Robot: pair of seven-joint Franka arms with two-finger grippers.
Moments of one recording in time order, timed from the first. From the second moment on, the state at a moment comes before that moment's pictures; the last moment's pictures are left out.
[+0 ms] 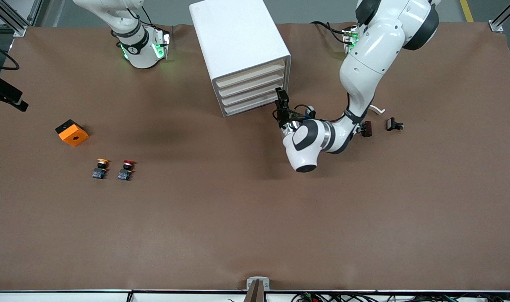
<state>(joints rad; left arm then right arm) -0.45 0.90 -0.21 -1.55 -0.72 1.39 -2.11 -0.07 -0.07 -0.05 -1.61 0.02 1.59 -0.01</state>
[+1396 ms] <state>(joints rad) -0.50 0.93 -0.19 -1.57 -0.77 1.40 -2.11 0.12 0.14 -0.03 -1.58 0.07 1.64 0.37</state>
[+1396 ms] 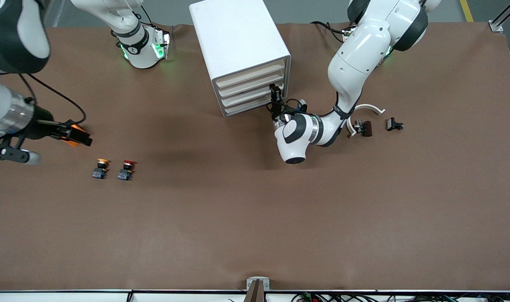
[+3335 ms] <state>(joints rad) -0.32 0.93 -0.14 -1.40 -0.79 1.50 -2.11 0.88 0.43 -0.03 -1.78 0.05 2.21 1.51</state>
